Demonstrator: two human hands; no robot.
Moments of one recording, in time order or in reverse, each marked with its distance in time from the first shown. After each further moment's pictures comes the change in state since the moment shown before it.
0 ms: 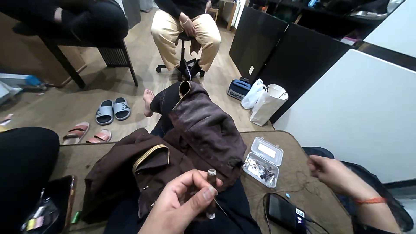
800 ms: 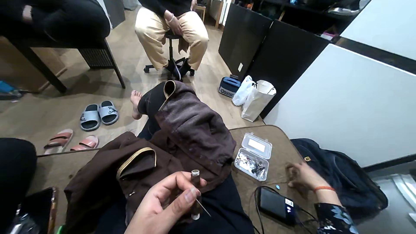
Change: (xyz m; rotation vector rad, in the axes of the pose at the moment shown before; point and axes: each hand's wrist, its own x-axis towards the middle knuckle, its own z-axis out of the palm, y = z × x) left_hand -0.002 -0.001 -0.002 0.013 0.004 -0.030; right_hand 0.026 0.082 0.083 -0.064 -0.159 0.291
